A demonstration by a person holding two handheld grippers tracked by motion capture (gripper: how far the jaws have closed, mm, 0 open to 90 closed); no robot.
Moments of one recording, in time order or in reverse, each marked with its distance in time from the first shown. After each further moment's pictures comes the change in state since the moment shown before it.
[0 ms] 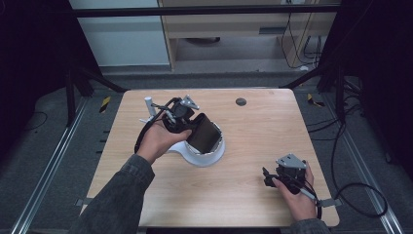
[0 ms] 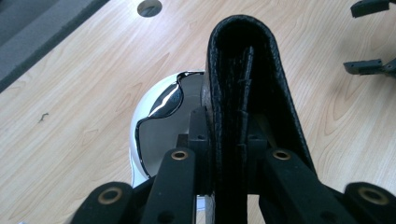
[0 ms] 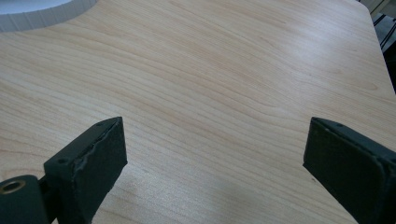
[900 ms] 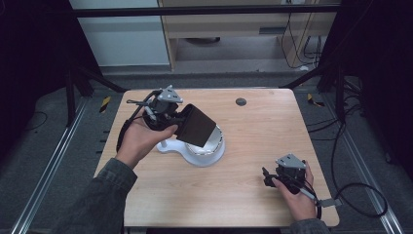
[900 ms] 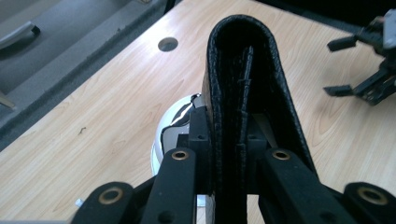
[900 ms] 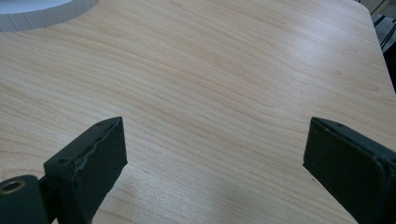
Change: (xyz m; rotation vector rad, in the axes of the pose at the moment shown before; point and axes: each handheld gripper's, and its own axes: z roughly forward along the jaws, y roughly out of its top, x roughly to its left) left arm -0.008 -0.001 -0.062 -0.105 0.061 0.021; right arm 0.000 0.000 0.001 -0.002 -0.001 -0.007
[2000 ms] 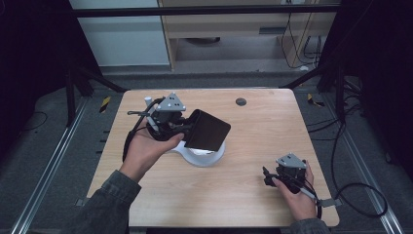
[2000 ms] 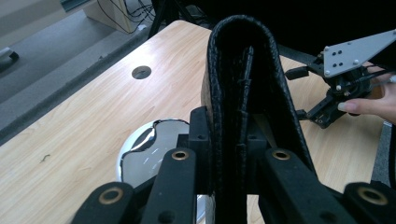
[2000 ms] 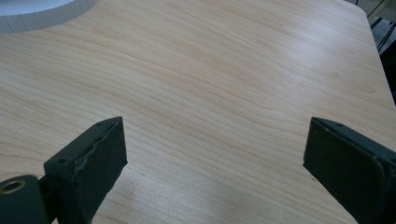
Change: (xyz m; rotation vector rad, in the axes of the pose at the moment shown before) left arm -0.026 -0.001 -0.015 -0.152 -0.064 -0.033; right arm -0.001 0.000 0.001 -0.008 -0.006 -0.002
